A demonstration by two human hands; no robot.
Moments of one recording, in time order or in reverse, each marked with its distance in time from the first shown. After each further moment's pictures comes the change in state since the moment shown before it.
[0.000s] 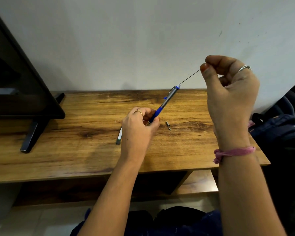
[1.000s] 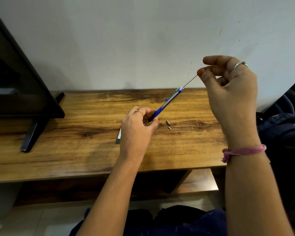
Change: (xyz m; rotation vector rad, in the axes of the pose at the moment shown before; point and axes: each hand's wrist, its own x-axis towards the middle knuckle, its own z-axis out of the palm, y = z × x) left_hand -0.003 -0.001 -0.006 0.045 -0.027 0.030; right_hand 0.003 0.003 -0.010 -0.152 -0.163 0.015
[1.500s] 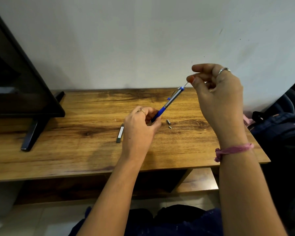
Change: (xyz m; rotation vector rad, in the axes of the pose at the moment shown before) left_hand -0.002 0.003 0.001 -0.042 -0.044 -0.039; right_hand -0.004 0.005 0.014 -0.102 -0.081 -0.004
